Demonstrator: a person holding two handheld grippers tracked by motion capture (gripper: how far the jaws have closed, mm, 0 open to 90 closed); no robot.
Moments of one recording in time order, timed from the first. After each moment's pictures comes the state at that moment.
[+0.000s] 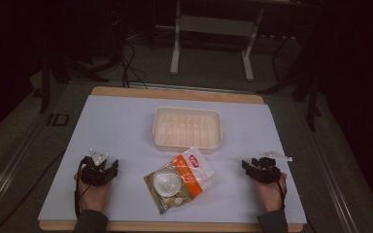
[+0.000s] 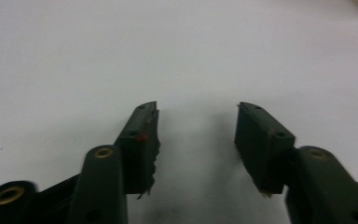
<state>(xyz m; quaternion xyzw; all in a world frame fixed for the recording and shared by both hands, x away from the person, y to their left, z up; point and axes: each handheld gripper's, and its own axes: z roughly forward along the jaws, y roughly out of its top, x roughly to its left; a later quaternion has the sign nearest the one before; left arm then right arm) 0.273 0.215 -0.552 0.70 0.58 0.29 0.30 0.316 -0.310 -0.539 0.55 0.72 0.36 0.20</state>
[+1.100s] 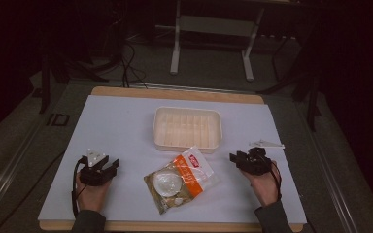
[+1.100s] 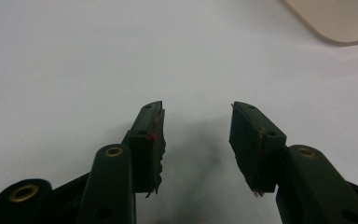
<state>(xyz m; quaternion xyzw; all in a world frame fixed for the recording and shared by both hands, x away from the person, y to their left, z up) 0.272 0.222 -0.552 0.70 0.56 0.26 0.36 0.323 -0.269 -0.494 0.50 0.75 0.40 0.14</state>
